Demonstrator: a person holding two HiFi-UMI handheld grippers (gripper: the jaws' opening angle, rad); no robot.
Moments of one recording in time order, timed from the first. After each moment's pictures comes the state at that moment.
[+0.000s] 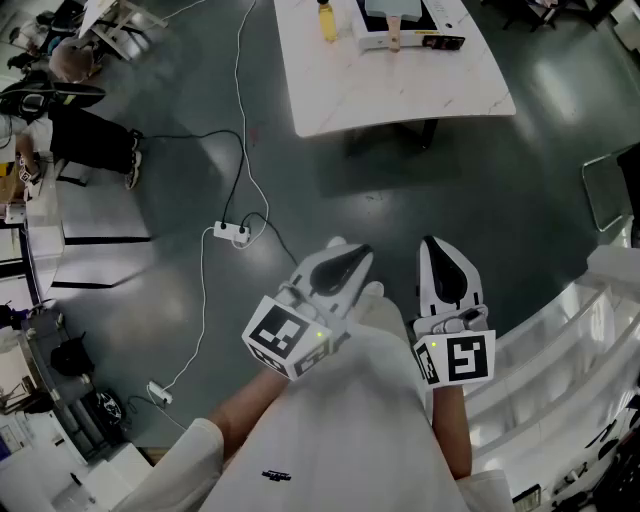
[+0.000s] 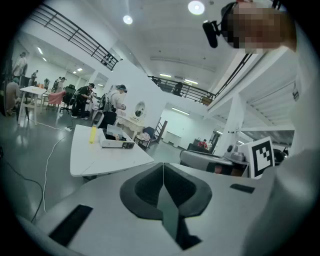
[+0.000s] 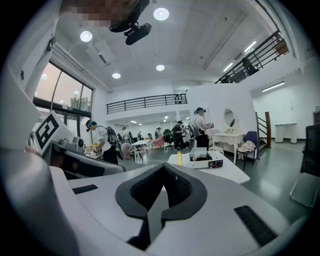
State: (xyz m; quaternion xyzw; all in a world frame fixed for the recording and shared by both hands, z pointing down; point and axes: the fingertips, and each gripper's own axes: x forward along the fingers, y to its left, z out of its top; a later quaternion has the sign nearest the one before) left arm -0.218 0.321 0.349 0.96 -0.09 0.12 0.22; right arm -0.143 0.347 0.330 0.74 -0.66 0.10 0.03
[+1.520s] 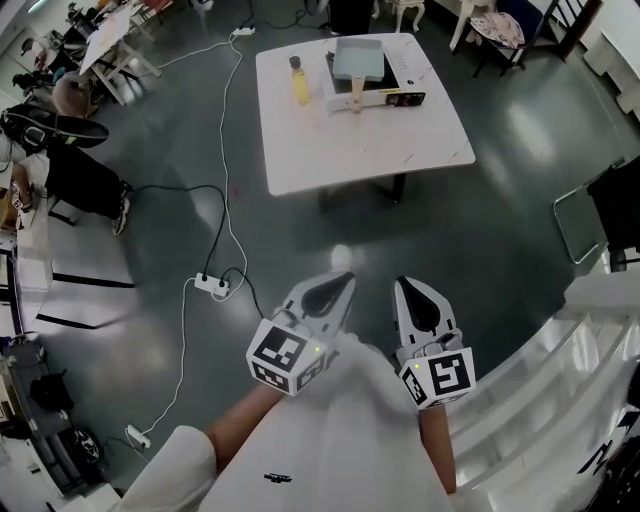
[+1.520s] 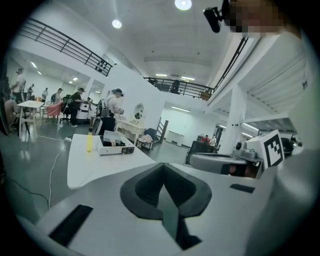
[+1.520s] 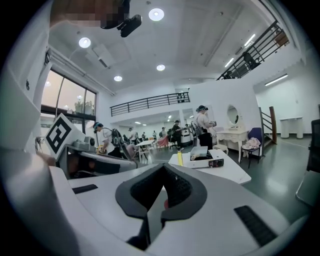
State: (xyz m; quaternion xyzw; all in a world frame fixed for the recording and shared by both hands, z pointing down) left arm -0.162 0.331 0.341 0.97 -0.13 0.13 0.17; right arm -0.101 0.374 0.328 0.71 -0.69 0.12 0.02
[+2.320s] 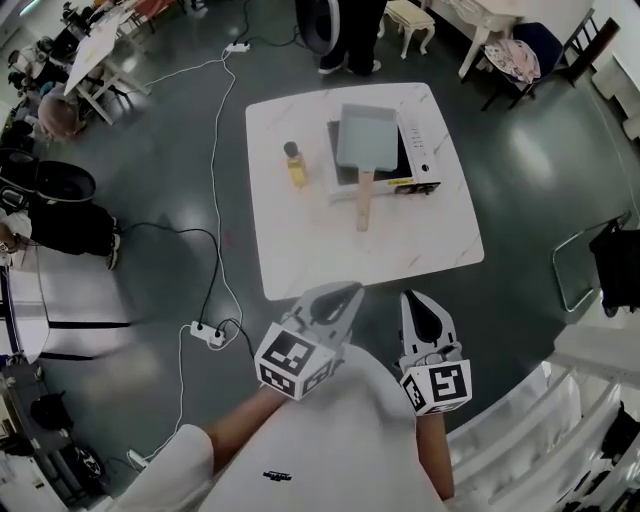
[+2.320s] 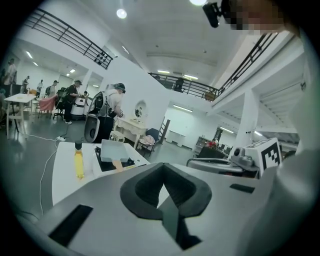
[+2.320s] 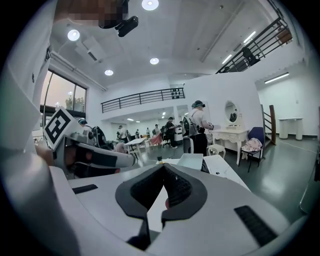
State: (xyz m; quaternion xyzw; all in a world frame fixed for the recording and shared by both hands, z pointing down) left arm 0.001 0.066 0.333 0.97 -0.10 0.14 0.19; right arm 0.062 0.113 0.332 0.73 -0.67 0.13 0.04
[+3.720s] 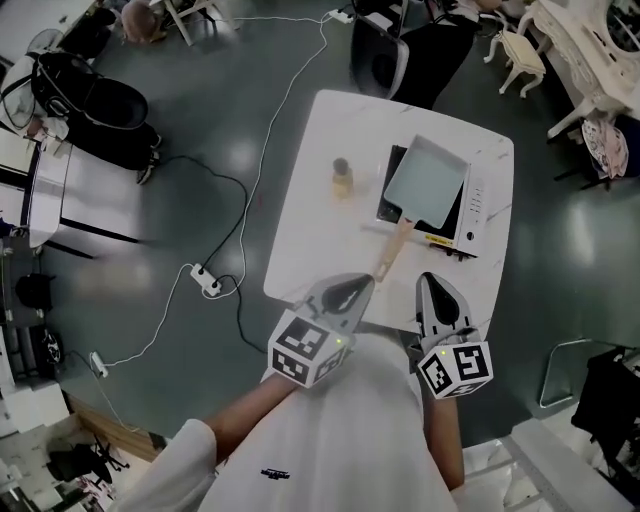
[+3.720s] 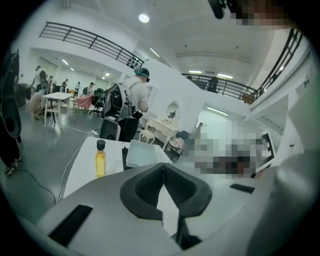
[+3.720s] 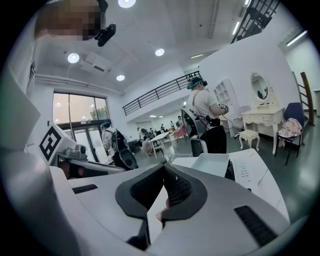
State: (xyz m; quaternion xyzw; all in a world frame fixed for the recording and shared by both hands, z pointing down) left arm 0.063 -0.052 0.363 0.91 -0.29 0.15 0.25; right arm 0.156 -0.049 0.351 0.59 -0.78 0.20 0.02
